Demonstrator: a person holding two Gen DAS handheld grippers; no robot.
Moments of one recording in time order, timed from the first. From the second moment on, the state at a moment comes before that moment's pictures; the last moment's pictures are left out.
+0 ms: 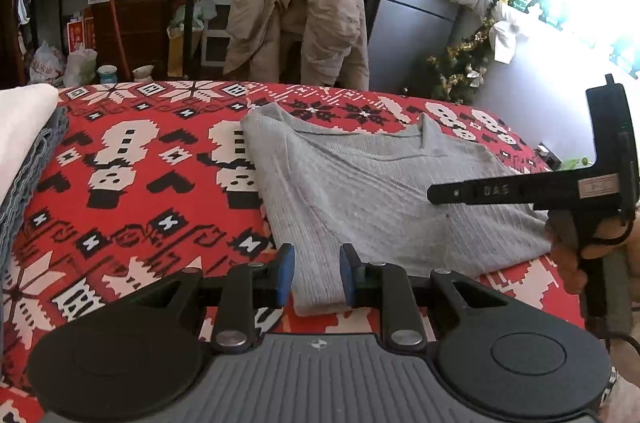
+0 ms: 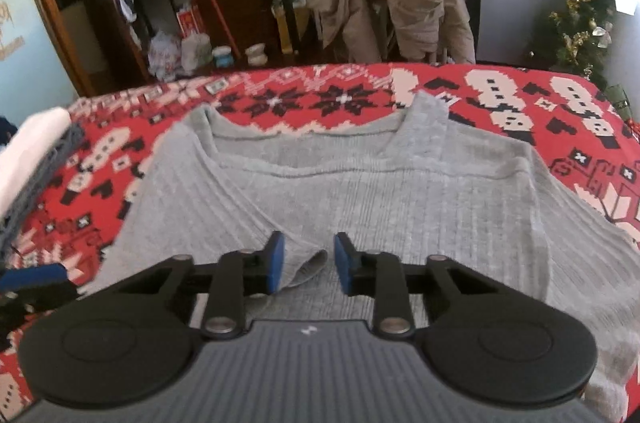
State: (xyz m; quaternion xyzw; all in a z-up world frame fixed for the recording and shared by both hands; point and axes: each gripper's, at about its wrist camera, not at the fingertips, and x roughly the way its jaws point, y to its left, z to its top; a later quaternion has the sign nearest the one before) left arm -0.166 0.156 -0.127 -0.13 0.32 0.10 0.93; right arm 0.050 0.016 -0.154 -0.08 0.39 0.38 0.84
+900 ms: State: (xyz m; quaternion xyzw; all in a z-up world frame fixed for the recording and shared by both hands) left arm -0.161 0.139 -0.156 -0.07 0.37 0.07 0.92; right arm 0.076 0.037 -0.148 -0.14 0.32 0.31 0.89
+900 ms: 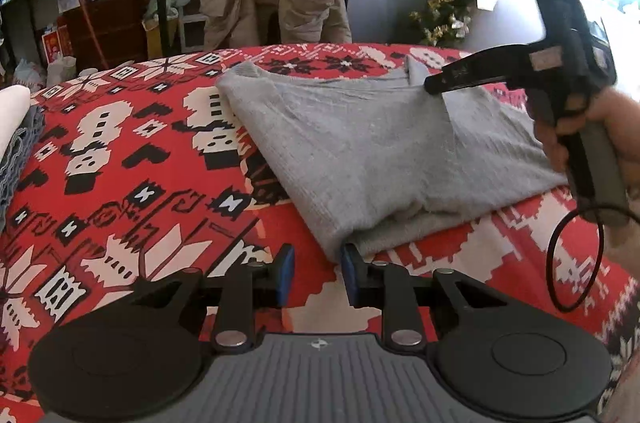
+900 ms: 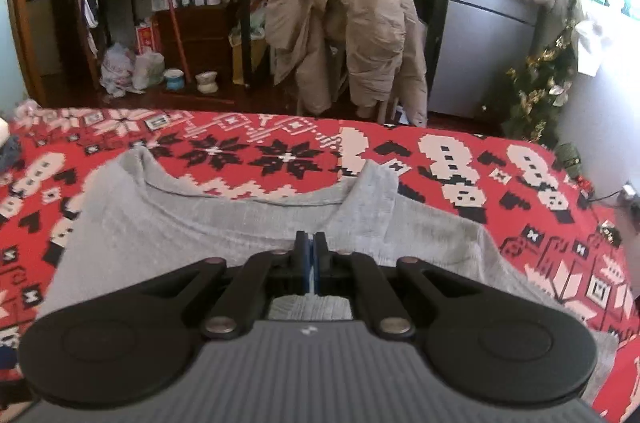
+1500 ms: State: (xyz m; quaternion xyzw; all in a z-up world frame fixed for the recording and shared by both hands) left arm -0.161 0.133 -0.155 -0.07 0.34 0.09 0.93; right arm -0.019 -0.028 -0.155 -0.03 0.41 0.40 0.82
